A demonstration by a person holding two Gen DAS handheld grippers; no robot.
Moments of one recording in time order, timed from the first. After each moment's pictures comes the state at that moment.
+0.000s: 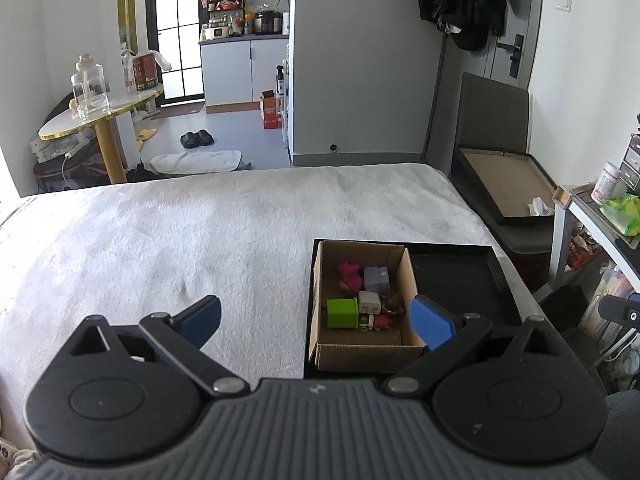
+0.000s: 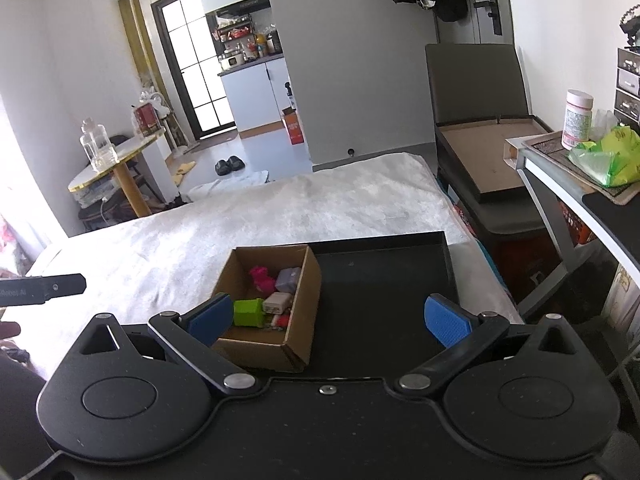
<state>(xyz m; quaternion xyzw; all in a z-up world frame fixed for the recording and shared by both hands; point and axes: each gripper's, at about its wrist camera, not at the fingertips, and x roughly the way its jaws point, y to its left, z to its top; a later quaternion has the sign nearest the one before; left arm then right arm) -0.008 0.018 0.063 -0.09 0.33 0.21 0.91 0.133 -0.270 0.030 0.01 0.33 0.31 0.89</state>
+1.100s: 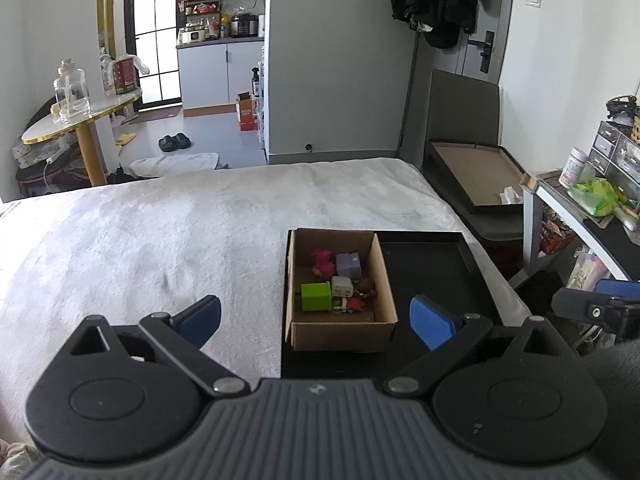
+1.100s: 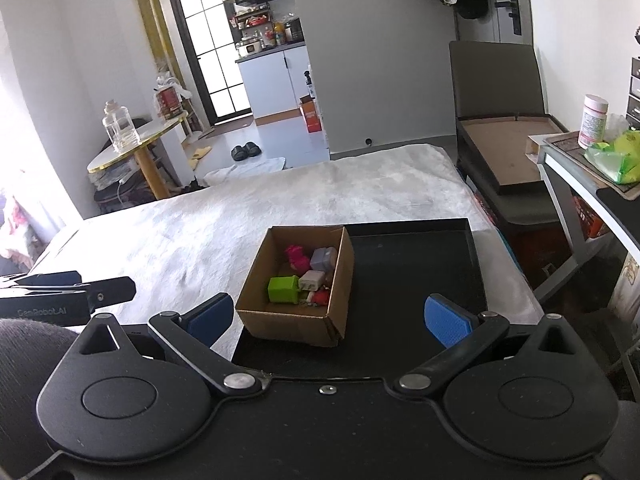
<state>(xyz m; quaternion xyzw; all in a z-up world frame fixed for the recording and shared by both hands) -0.030 -0.006 0.062 -0.09 0.33 0.18 0.92 0.087 -0.247 0.044 -0.01 0.34 0.33 0.88</state>
